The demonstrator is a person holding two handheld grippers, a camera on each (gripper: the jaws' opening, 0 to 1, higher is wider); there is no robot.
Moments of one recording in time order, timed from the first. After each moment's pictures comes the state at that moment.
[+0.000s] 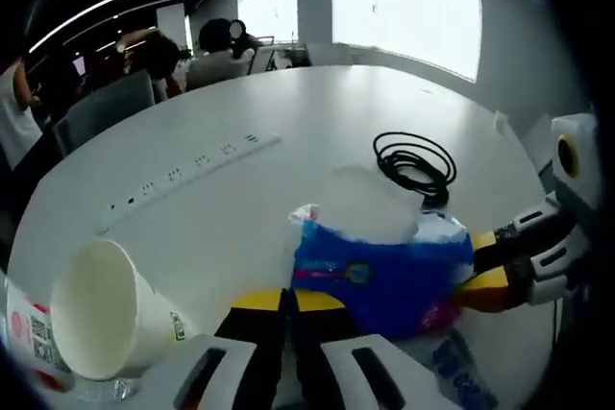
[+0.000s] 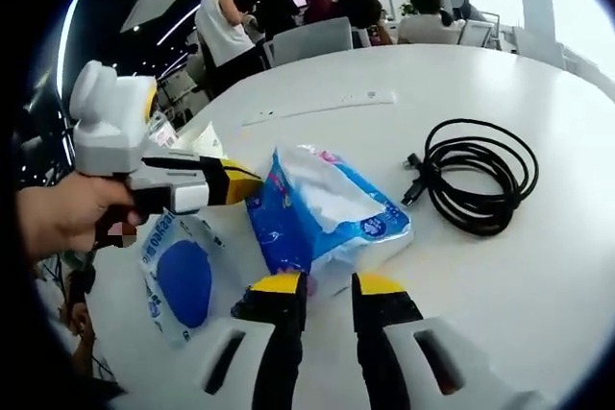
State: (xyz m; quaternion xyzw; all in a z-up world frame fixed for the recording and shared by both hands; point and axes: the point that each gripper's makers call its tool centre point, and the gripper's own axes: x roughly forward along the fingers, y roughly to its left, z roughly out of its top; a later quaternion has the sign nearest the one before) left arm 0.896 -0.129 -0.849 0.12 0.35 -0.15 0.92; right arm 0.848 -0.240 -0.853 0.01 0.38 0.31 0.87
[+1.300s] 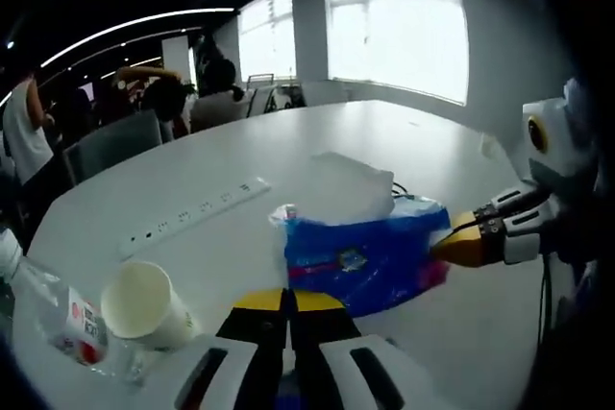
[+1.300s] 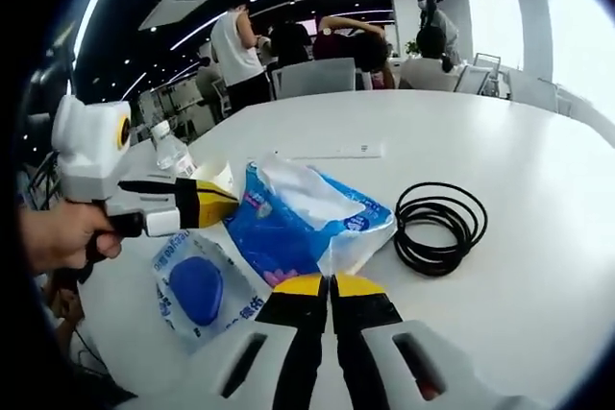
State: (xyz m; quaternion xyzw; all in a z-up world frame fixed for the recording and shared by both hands) left arm 0.859 -0.136 -0.796 0.07 0.28 -0.13 0.95; right arm 0.845 -0.271 -0.795 -0.04 0.31 0.31 0.90
